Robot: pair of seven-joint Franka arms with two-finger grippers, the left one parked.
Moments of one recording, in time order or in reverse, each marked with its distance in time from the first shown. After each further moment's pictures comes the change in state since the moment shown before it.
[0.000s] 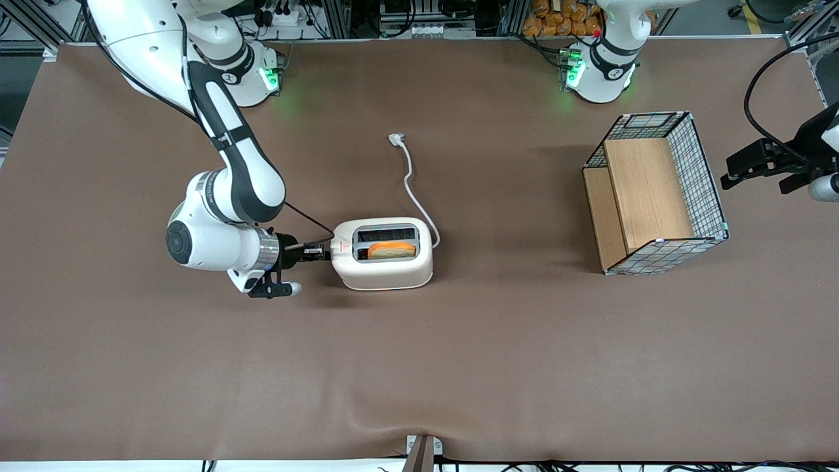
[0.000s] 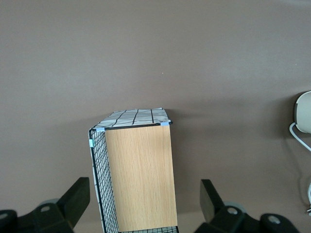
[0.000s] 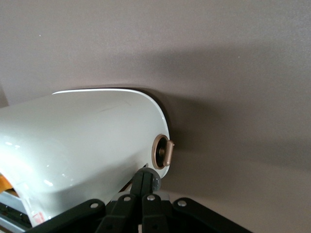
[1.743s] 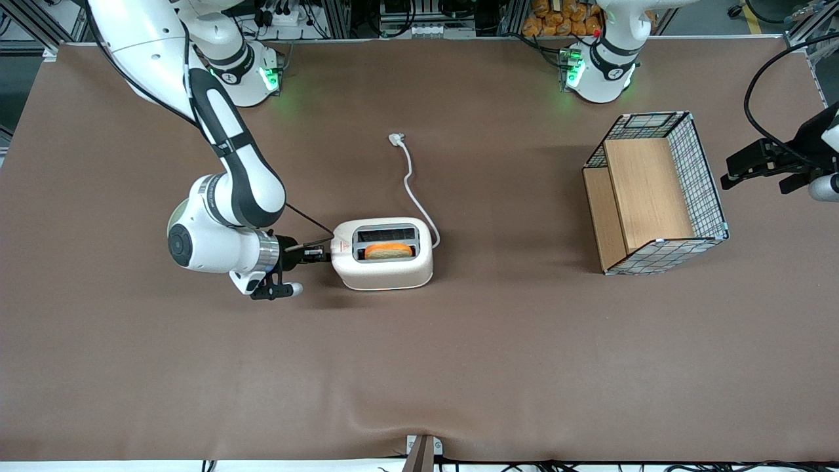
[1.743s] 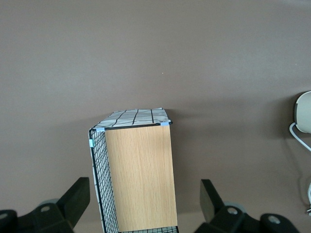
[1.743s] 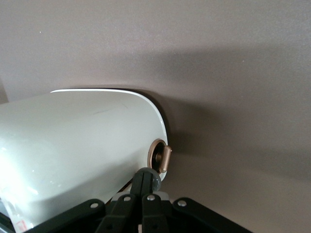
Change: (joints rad) arm 0.001 0.016 -0.007 -0.005 0.038 0.012 -0.070
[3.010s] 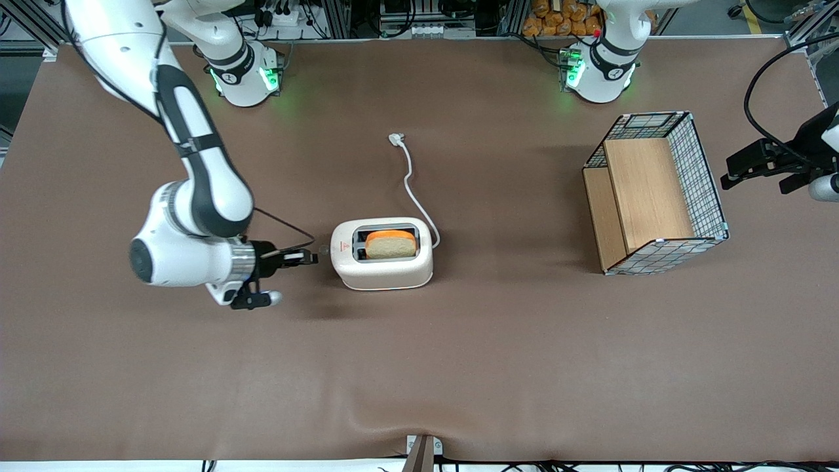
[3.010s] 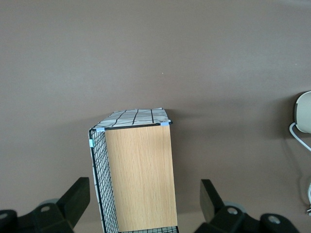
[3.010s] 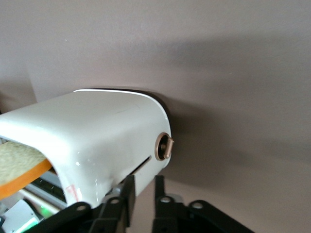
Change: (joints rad) arm -0.082 0.003 -0.019 0.161 -0.028 -0.244 0.006
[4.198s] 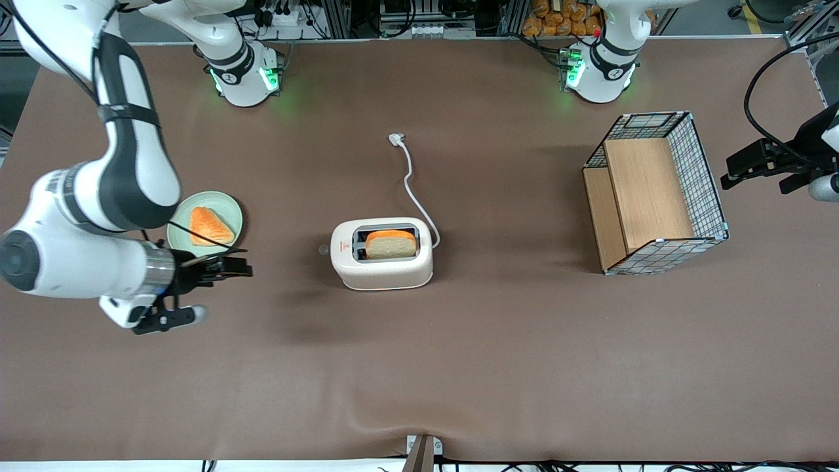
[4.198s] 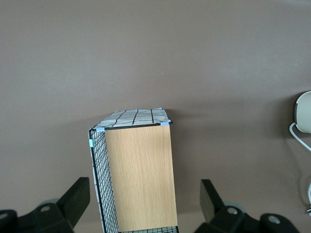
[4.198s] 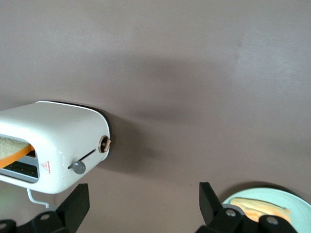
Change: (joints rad) arm -0.110 0.001 0.003 0.346 -0.346 -0.259 0.027
